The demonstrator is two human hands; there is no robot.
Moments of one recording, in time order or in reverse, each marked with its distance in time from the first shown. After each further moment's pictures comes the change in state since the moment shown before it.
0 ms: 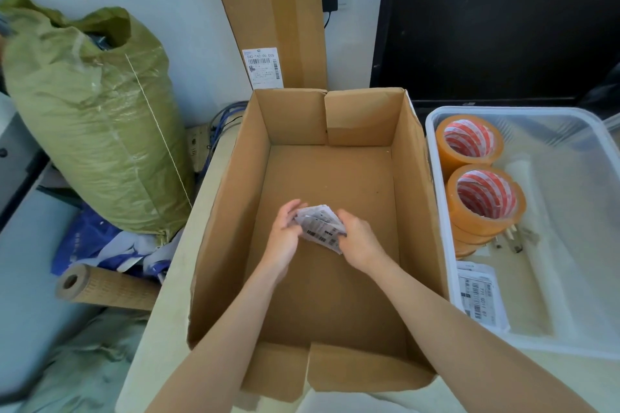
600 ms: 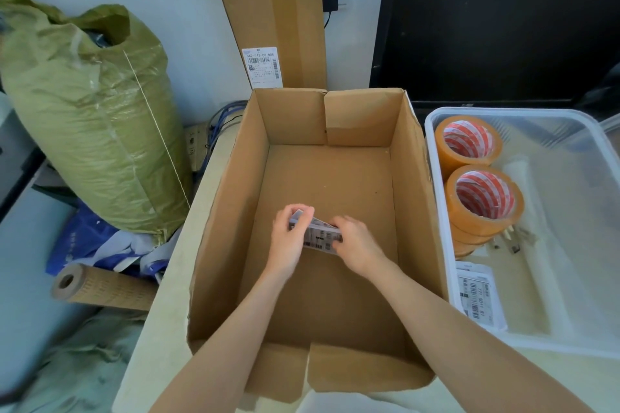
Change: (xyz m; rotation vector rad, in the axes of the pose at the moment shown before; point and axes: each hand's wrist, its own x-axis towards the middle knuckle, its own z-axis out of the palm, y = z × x) left_hand -0.005 -0.006 0.008 0.036 0.067 0.113; right_hand -0.002 0.003 0.002 -0.156 -0.024 -0.099
